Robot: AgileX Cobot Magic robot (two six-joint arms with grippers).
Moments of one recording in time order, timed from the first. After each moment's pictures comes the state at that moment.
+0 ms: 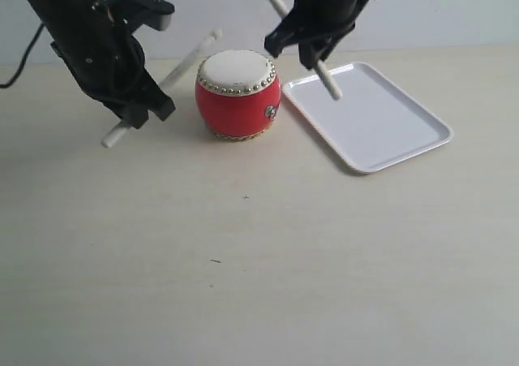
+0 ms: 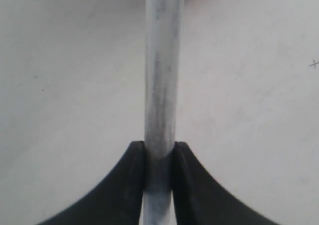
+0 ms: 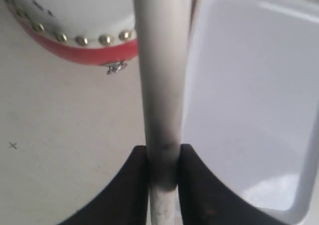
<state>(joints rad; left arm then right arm) -0.46 1.89 -1.48 0.07 0.97 0.19 0.47 2.15 -2.02 -0.07 1.22 -0.18</state>
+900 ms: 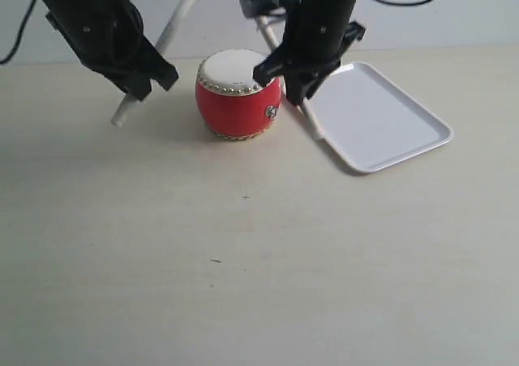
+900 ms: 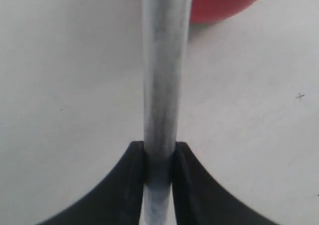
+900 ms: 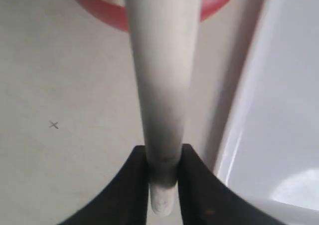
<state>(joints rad) -0.46 1.88 -1.55 0.06 0.99 0.16 0.48 2.18 -1.95 0.06 1.22 -0.21</state>
